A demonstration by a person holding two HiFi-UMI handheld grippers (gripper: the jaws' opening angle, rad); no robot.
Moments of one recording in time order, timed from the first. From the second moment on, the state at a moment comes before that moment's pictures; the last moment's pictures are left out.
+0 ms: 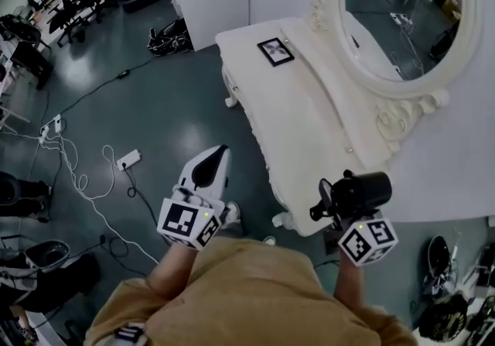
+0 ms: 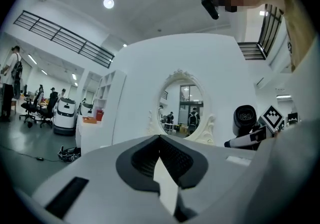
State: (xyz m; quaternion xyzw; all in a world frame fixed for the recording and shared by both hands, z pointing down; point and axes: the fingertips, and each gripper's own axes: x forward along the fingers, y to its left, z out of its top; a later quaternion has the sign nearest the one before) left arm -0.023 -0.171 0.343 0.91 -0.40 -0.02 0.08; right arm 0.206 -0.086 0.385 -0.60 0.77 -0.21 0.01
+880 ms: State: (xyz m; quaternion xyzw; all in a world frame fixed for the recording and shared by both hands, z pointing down) left arm -0.035 -0.292 0.367 0.93 -0.36 -0.02 0.11; right arm 0.216 -0.232 0.478 -0.66 0.70 -0.25 -0.09
